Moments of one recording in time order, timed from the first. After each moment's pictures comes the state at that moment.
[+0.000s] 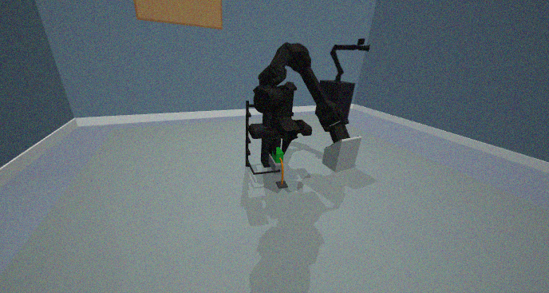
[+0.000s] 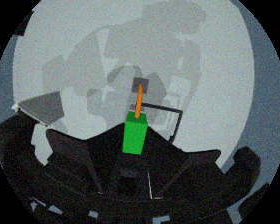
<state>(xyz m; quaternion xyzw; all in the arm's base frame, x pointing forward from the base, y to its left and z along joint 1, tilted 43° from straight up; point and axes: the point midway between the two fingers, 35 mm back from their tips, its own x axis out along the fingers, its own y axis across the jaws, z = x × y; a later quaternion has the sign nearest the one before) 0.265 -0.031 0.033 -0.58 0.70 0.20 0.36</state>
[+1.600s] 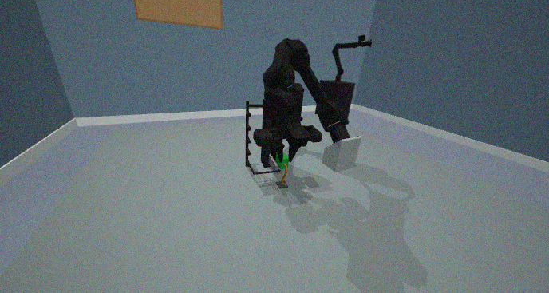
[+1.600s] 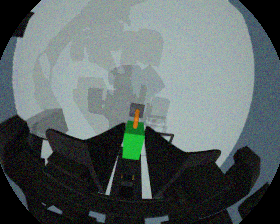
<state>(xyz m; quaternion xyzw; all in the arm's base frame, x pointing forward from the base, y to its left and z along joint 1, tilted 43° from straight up) 0.280 0.011 -0.001 -0.58 0.71 0.20 0.36</state>
